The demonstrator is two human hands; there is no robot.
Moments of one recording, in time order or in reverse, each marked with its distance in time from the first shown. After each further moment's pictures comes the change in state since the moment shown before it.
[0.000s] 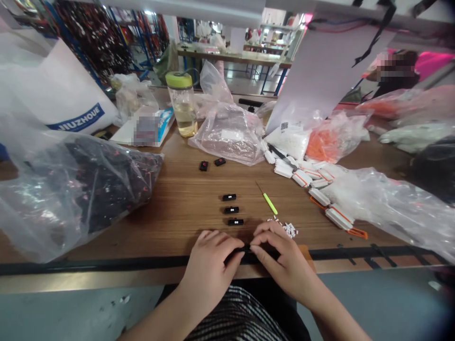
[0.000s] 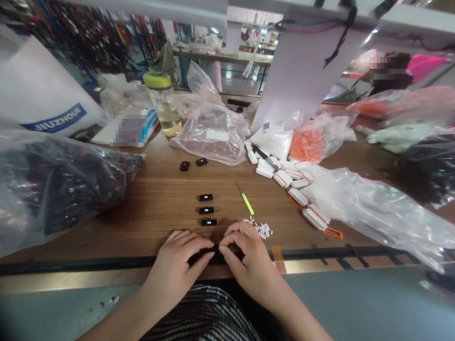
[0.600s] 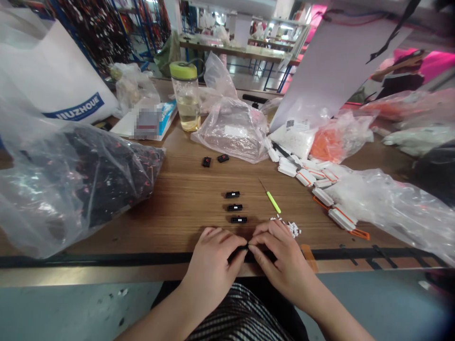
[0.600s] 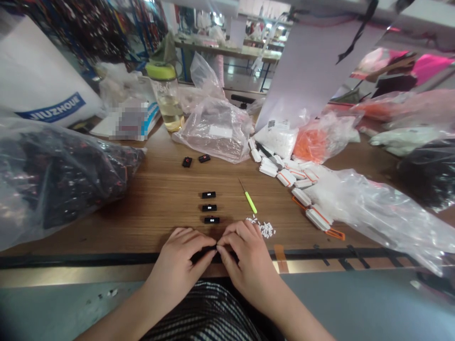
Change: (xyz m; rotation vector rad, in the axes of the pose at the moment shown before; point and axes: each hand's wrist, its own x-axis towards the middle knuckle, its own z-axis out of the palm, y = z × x) left_hand -0.002 -0.001 0.002 -0.019 0.011 -0.015; right_hand 0.004 -0.007 0.006 -0.205 0.008 -0.133
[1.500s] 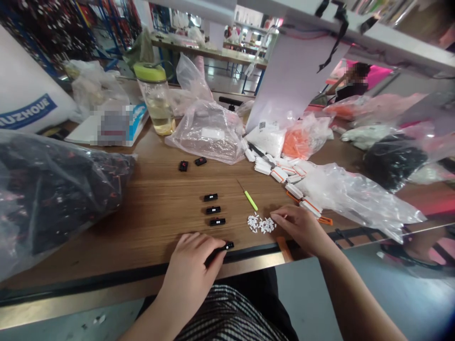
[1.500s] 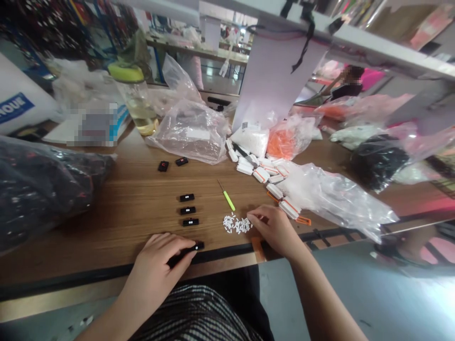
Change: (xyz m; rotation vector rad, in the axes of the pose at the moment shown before) left_hand 0.000 -0.006 0.001 0.034 0.018 0.050; right_hand -0.016 0.087 -0.070 -0.078 0.005 0.376
